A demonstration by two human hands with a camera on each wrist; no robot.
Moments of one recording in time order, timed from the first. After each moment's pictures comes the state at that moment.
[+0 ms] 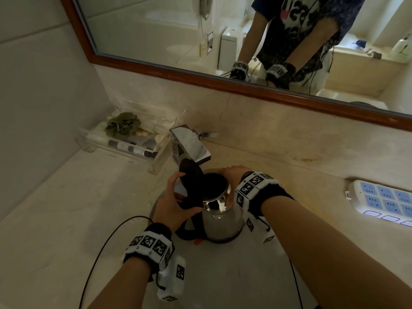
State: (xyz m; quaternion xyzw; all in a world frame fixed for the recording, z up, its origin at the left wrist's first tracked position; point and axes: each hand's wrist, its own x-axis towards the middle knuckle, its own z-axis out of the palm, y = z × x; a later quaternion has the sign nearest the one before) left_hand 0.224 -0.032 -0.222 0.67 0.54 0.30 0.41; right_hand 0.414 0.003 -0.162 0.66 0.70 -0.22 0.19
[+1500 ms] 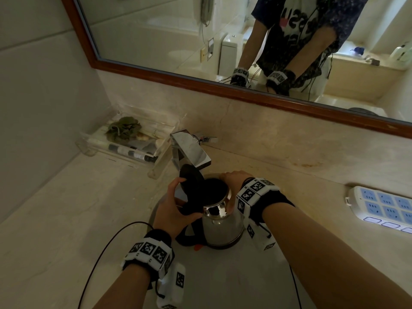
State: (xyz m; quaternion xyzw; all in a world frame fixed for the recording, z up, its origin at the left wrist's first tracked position) left_hand 0.224 -0.030 -0.229 0.66 0.54 0.30 0.42; right_hand 0.416 0.006 -0.165 0.66 0.69 -0.21 0.21
